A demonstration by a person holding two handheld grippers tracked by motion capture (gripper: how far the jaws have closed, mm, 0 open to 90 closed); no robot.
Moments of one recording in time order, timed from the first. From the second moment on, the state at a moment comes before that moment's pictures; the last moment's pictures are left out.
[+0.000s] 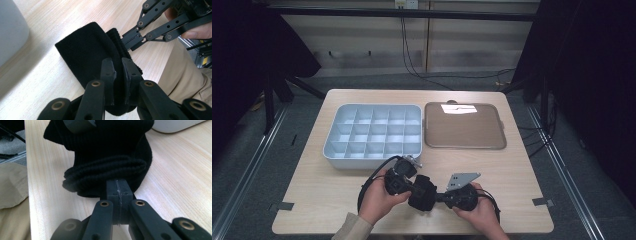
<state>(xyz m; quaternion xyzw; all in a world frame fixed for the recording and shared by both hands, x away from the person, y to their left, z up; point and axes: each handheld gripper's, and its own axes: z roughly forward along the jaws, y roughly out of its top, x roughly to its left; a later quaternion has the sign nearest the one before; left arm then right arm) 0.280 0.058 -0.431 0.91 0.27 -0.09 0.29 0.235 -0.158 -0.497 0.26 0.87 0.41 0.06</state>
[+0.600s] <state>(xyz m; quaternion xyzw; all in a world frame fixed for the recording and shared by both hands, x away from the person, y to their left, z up) 0.279 0.053 -0.436 0.91 0.27 -0.10 0.29 0.234 -0.155 -0.499 0.25 0.88 0.41 0.06</state>
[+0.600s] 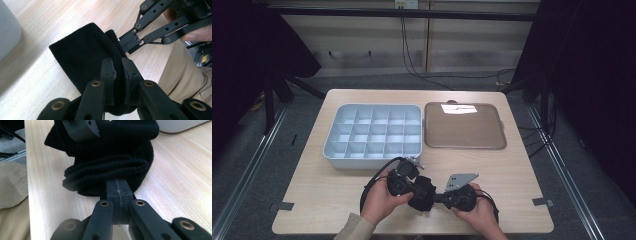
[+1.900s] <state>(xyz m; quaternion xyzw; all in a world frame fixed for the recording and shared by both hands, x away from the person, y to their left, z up) 0.277 0.048 -0.452 0.92 0.27 -0.10 0.28 0.234 -0.151 -0.501 0.26 0.88 0.40 0.06</state>
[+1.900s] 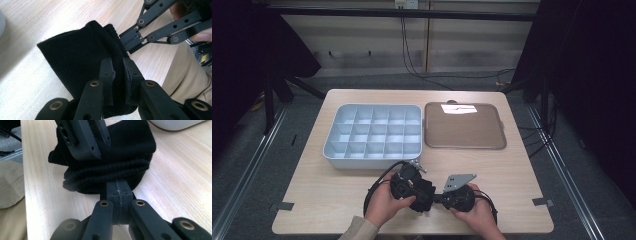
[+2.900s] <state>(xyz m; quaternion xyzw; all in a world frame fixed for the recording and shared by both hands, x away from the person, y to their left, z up) 0.281 0.054 -0.457 0.93 0.29 -0.06 0.24 0.238 -0.171 -0.498 0.29 0.87 0.40 0.08</state>
